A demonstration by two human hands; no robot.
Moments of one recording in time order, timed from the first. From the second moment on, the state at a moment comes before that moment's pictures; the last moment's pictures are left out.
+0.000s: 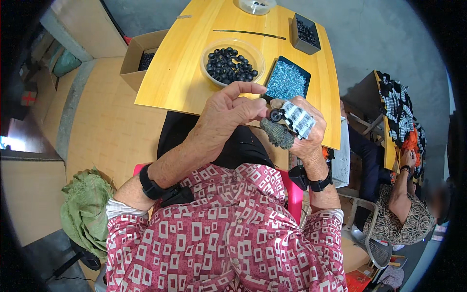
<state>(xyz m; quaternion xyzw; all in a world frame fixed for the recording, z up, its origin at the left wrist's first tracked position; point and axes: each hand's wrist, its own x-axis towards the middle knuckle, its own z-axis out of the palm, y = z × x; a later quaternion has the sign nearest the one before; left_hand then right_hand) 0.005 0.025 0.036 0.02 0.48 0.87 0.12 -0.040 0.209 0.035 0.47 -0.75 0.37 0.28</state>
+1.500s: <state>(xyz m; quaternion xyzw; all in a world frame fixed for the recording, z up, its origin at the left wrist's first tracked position) 0.012 0.027 0.038 0.12 0.54 0.83 0.11 -0.026 0.224 0.044 0.40 -0.78 0.41 0.25</state>
